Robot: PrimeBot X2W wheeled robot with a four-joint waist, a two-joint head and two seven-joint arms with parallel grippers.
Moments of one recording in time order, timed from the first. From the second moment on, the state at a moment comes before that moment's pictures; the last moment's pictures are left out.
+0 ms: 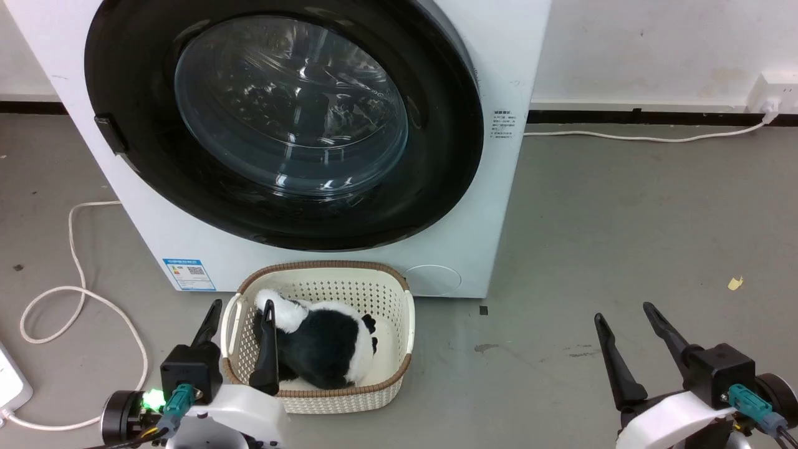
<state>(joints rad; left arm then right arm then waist) -0.02 0.05 -0.02 0.01 -0.03 0.02 -0.04 0.01 -0.05 -0.02 0.00 0.02 0.13 -0.04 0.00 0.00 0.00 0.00</state>
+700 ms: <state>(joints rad) -0.02 0.05 -0.05 0.00 -0.06 0.06 -0.08 0.01 -0.11 -0.01 -0.02 0.07 0.13 -0.08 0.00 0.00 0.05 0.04</state>
